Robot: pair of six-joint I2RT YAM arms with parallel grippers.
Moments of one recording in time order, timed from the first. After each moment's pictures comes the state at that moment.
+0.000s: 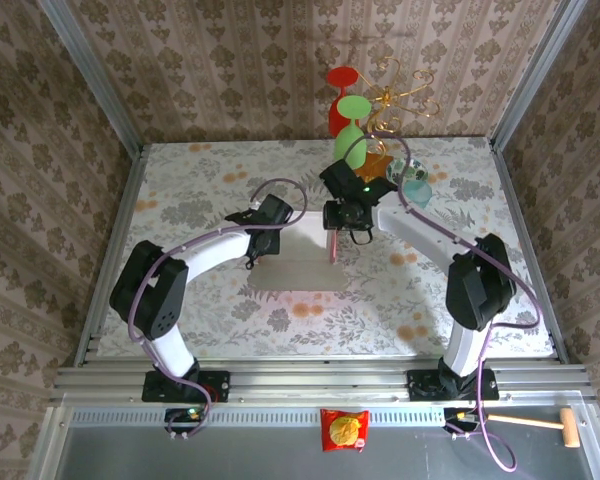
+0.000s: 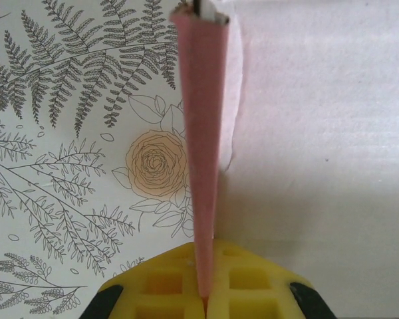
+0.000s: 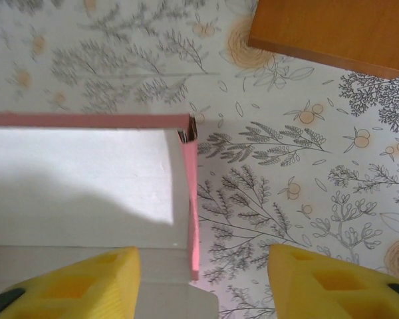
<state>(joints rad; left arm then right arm) -0.66 1.71 1.11 -0.56 -0.38 -0.48 0.57 1.78 1.54 -0.84 0.17 0.59</state>
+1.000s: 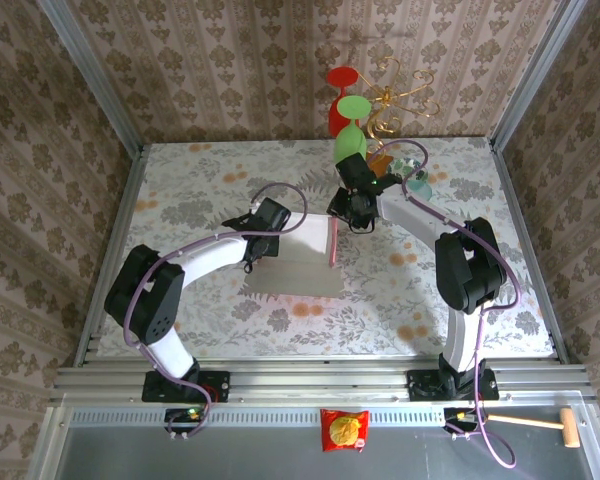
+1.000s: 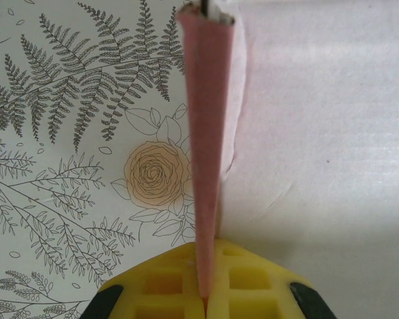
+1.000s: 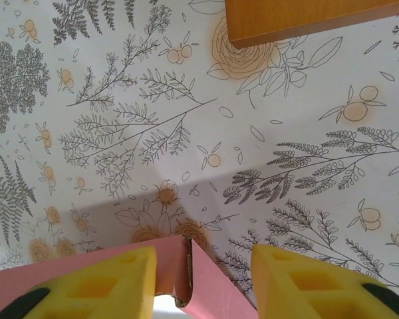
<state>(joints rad) -0.66 1.68 1.05 -0.47 -0.39 -0.42 0.44 1.91 1.51 -0.66 -0.03 0.90</state>
